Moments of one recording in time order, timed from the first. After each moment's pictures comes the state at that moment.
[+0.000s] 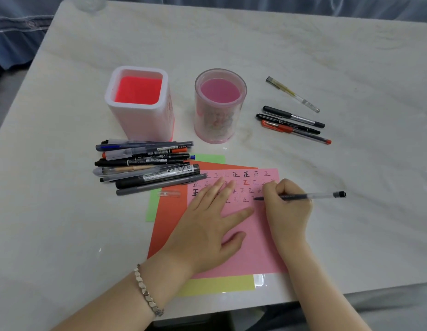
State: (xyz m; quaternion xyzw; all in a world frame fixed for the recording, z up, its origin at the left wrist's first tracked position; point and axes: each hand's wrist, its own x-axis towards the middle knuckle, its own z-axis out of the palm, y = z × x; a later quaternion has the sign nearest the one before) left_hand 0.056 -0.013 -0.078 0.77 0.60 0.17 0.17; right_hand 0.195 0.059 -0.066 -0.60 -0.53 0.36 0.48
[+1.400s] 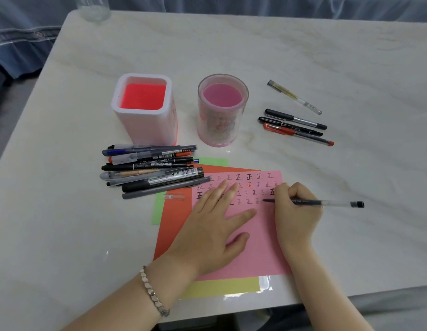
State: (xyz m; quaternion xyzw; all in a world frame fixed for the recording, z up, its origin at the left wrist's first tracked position) left_hand 0.055 -0.014 -0.080 0.78 0.58 0.18 0.15; right_hand 0.195 0.056 -0.061 -0.61 -0.49 0.34 0.51
